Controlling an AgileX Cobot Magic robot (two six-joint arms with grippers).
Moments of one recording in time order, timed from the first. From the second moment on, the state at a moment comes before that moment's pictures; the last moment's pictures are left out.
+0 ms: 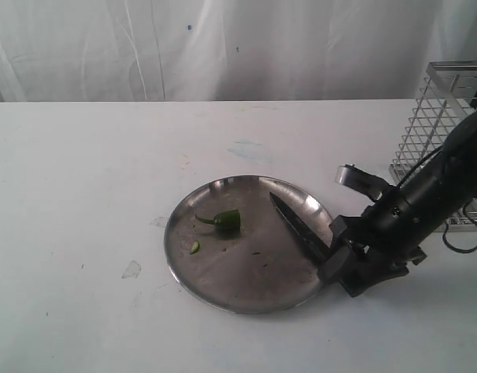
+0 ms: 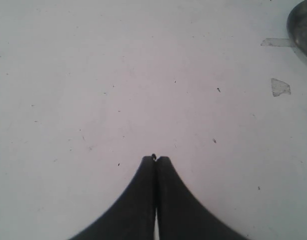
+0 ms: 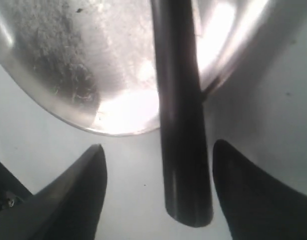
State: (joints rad) left arm 0.03 0.00 0.02 -0.04 0.52 0.08; right arm 0.06 1.95 -1.05 0.73 1.07 -0.72
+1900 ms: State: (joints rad) left arm 0.03 0.00 0.02 0.18 0.49 0.31; right arm 0.25 1.37 -0.78 0.67 0.69 -0.70
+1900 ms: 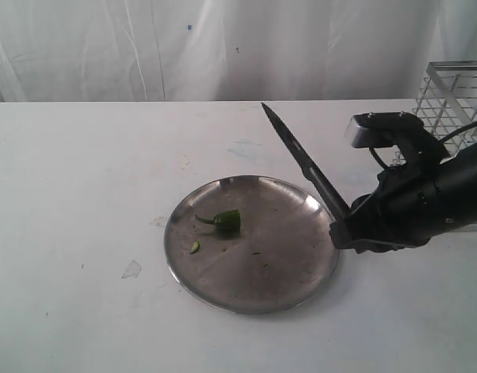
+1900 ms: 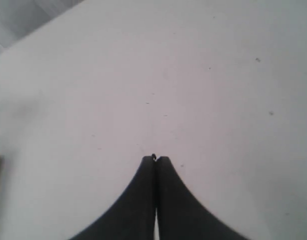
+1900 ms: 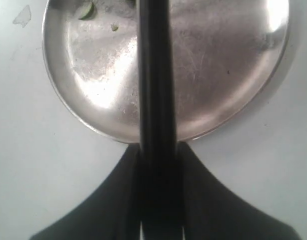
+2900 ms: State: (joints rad) left arm 0.03 0.06 -0.10 -0.38 -0.47 -0.24; right arm 0.35 1.42 -0.79 0.67 0.67 -0.68
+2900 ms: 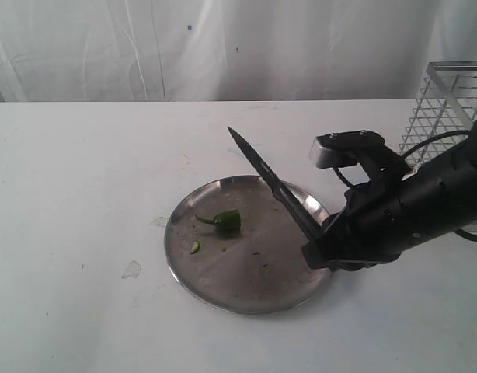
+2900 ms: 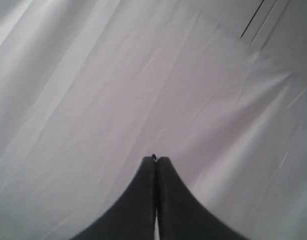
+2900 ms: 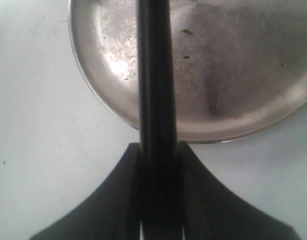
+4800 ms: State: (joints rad) left arm -0.50 1.79 -1.01 -0.45 0.27 1.34; right arm 0.35 1.42 -0.79 0.55 0.60 -0.45
